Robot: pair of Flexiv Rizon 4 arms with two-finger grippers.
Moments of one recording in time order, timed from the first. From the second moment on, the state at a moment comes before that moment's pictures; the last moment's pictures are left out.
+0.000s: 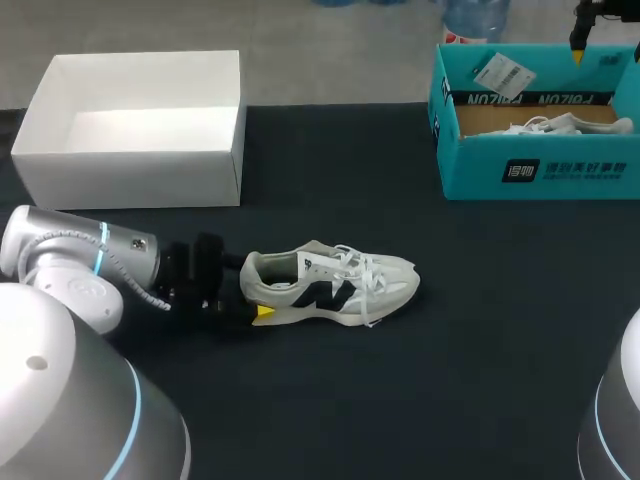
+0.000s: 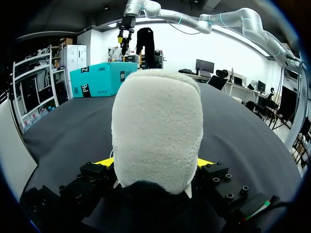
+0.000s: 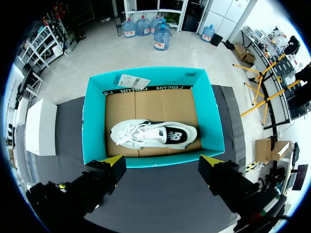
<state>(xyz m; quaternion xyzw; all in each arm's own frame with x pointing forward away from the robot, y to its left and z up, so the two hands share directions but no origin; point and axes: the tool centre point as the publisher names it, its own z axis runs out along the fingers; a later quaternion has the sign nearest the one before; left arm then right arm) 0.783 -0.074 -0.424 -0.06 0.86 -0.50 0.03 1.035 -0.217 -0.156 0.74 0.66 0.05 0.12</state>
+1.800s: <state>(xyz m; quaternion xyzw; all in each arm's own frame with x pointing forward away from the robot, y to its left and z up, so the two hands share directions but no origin) 0.784 -0.073 -0.425 -0.05 0.87 -0.50 0.02 0.977 -0.073 -0.166 0.75 0.66 0.04 0.09</state>
